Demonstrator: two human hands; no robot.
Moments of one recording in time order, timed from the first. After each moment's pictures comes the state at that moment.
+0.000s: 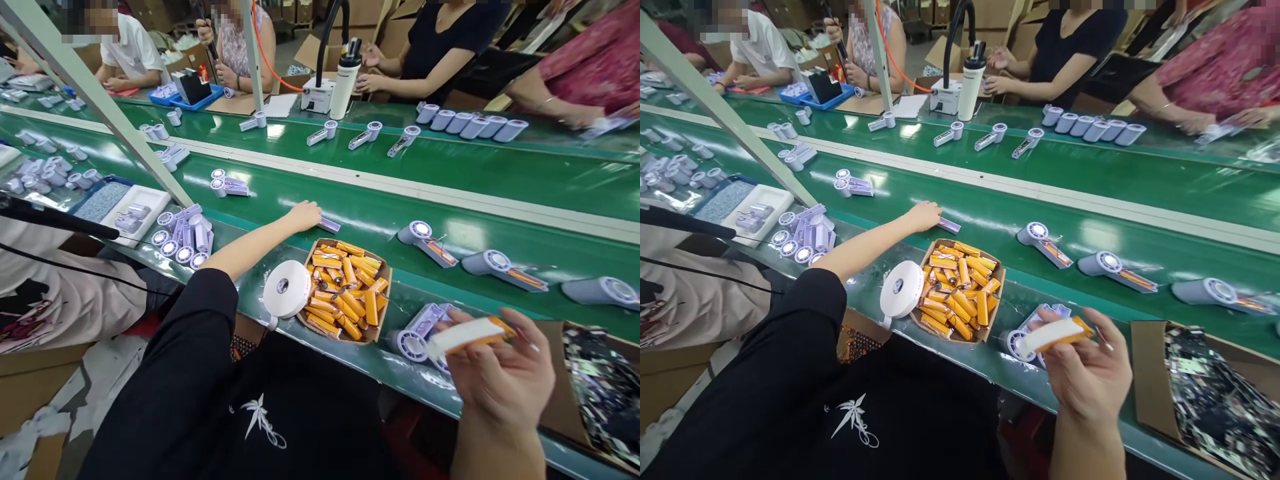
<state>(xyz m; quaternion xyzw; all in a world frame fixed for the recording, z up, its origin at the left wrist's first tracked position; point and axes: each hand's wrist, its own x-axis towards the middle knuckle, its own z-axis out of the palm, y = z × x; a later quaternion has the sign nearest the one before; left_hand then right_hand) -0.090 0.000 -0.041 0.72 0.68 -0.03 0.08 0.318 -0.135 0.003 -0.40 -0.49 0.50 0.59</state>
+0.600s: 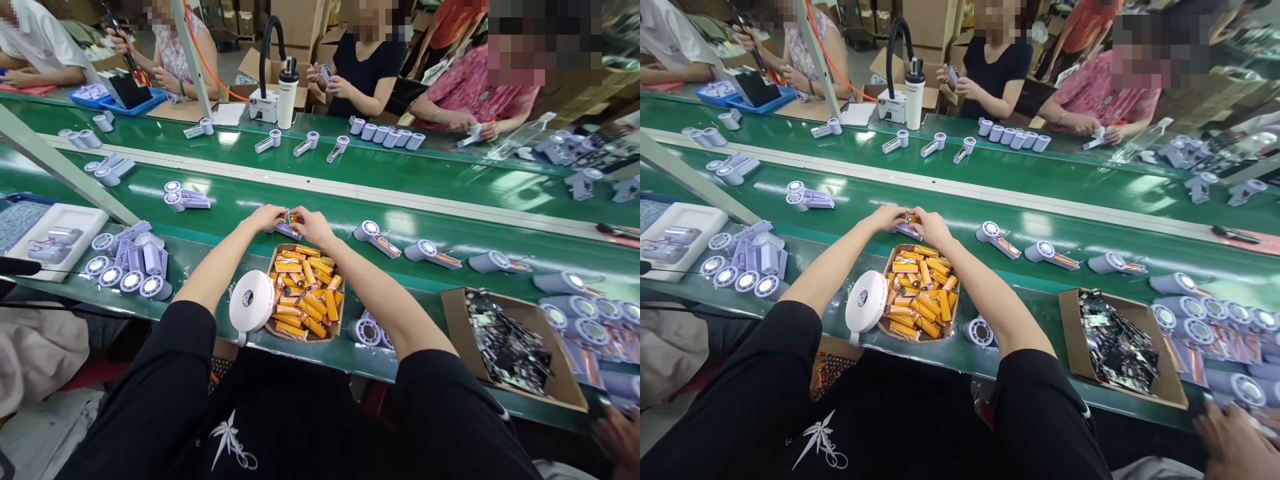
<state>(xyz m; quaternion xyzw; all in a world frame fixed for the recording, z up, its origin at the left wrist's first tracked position) -0.107 0.038 -0.050 0.72 0.68 0.06 0.14 0.105 0.066 -0.035 -0.36 -0.91 0.20 0.10</state>
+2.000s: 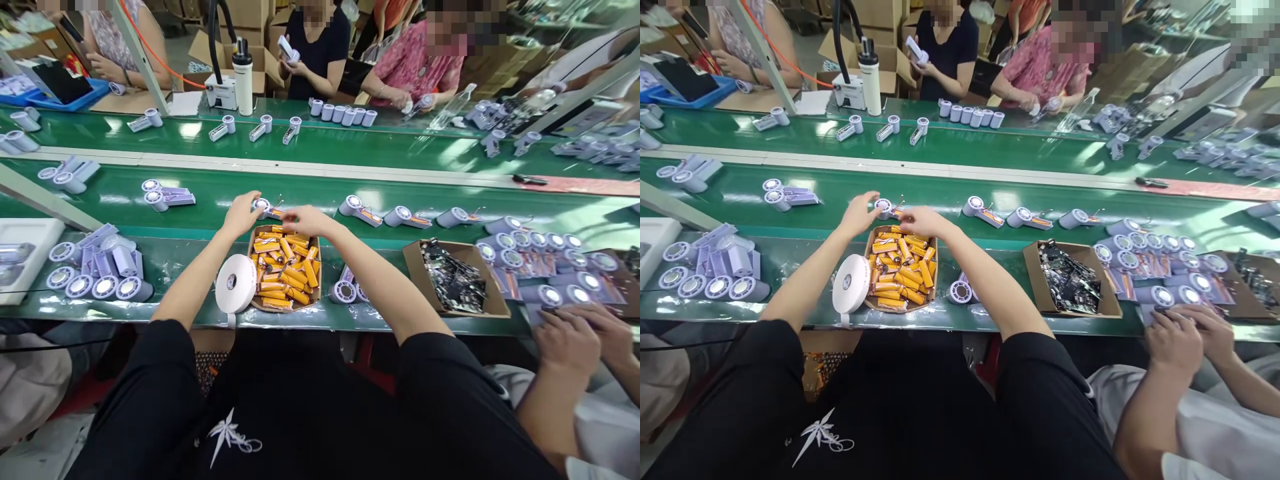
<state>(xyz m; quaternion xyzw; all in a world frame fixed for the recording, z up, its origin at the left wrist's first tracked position) -0.067 -0.029 -0.034 0.66 0.68 0.29 0.14 0.173 0.039 -0.015 -0.31 -0.93 0.20 0.05</state>
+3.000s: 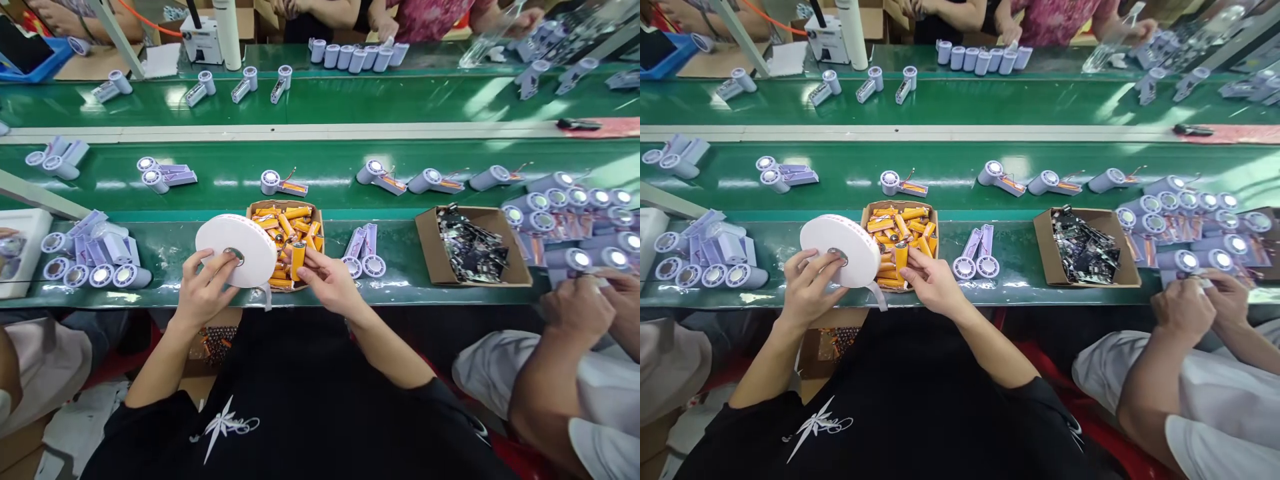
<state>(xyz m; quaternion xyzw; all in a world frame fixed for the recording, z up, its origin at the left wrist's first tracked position) -0.051 -0.274 -0.012 0.78 0.53 0.30 -0.16 0.241 -0.181 -0.006 -0.30 -0.59 0.67 0.34</state>
